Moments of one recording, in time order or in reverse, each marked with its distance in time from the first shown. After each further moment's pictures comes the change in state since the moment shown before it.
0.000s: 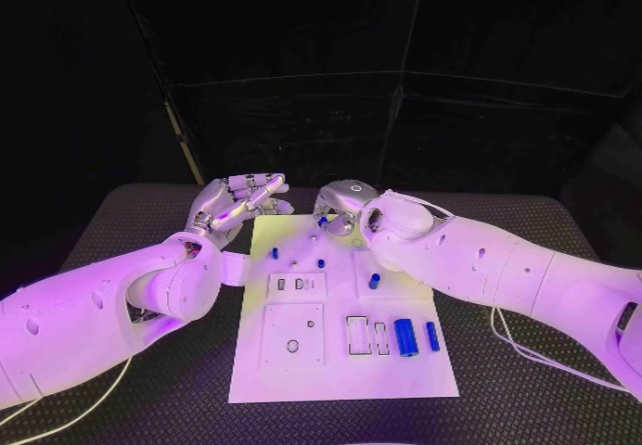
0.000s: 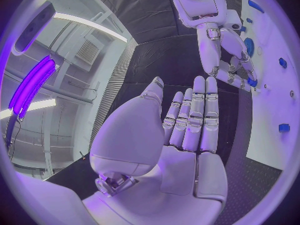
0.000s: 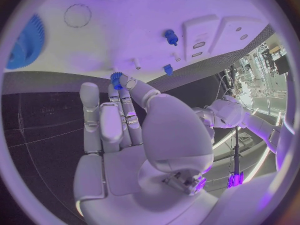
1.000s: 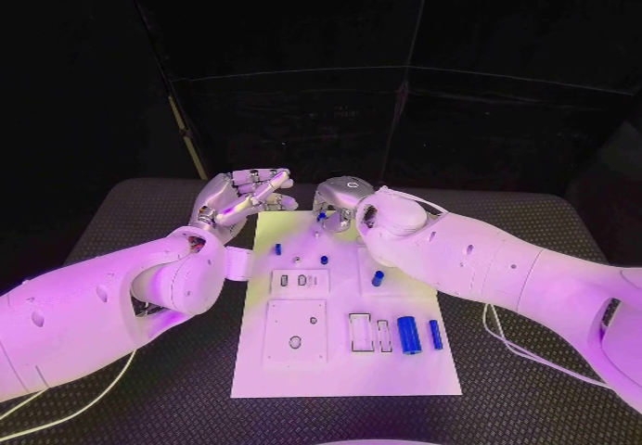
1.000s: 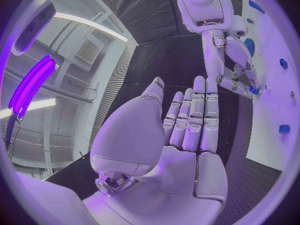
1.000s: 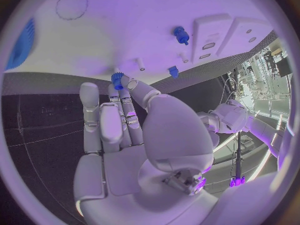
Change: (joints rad) left arm 0.005 0.000 0.000 0.004 0.000 0.001 -0.002; left_hand 0.001 0.001 0.000 0.000 0.000 0.000 0.000 0.000 0.000 0.000 0.000 0.000 0.000 0.000 0.000 0.000 0.001 0.000 0.000 0.000 0.000 -0.001; right arm 0.002 0.061 0.000 -0.080 -0.023 0.002 0.000; right_hand -0.022 -0.001 0.006 0.017 -0.006 0.000 0.000 0.000 0.000 0.000 0.000 -0.005 -0.001 0.000 0.000 0.008 0.003 0.000 0.002 0.003 0.000 0.001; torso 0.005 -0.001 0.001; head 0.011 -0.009
